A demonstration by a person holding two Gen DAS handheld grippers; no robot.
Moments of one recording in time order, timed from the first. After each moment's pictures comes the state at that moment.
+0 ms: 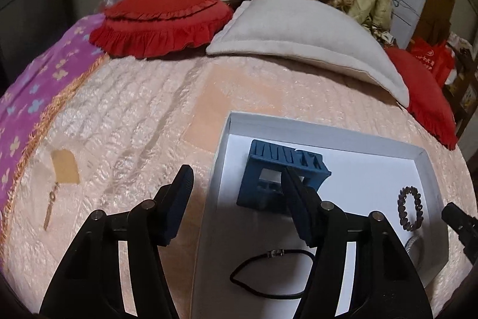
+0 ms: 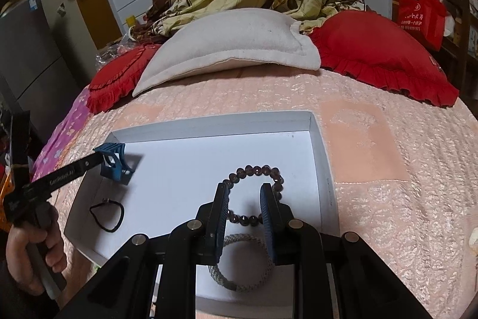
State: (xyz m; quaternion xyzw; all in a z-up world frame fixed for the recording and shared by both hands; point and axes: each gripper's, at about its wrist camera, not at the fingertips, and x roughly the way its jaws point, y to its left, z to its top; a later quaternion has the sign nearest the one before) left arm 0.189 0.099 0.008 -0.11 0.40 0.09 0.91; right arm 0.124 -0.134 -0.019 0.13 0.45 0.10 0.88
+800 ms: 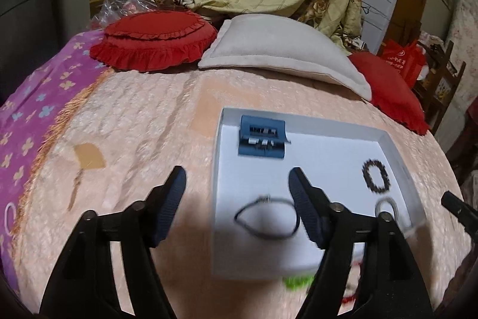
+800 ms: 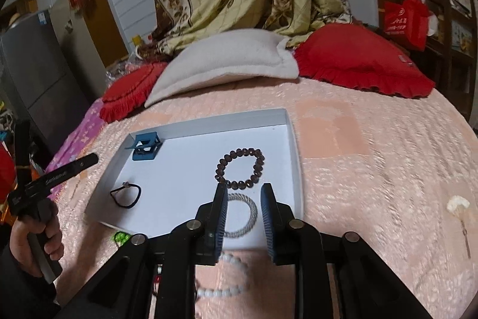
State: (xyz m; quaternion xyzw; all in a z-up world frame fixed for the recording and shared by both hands) left arm 0.104 0.098 0.042 -0.10 0.36 0.05 0.92; right arm 0.037 -0.171 0.010 0.16 0.40 0.09 0.90
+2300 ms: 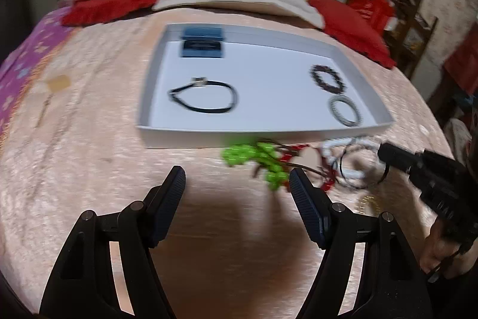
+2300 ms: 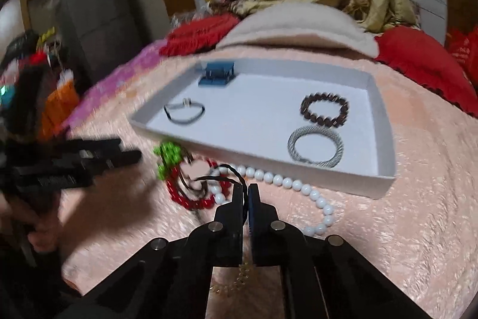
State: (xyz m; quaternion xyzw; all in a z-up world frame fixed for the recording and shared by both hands) left arm 0.038 0.027 -0.003 -0.08 0.43 -0.05 0.90; right arm -0.005 -0.103 -0.024 0.08 0.40 0.23 0.88
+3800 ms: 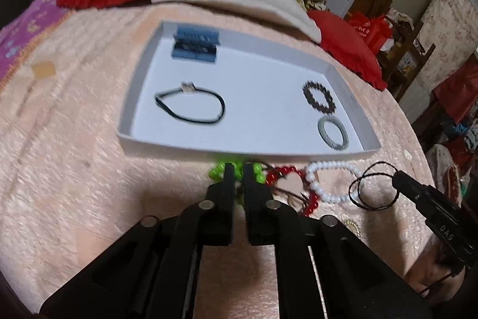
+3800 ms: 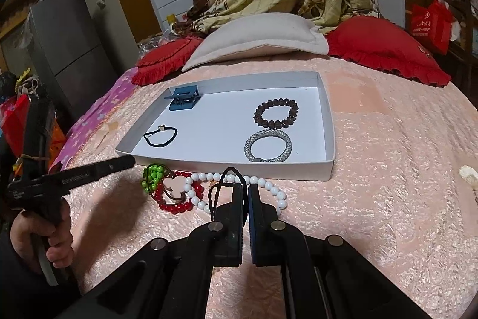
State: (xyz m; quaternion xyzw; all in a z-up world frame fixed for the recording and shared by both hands) left arm 0.055 0.035 -0.003 -0.16 0.44 -0.06 0.88; right arm -0.019 -0.136 -0.010 0.13 0.42 0.17 0.88
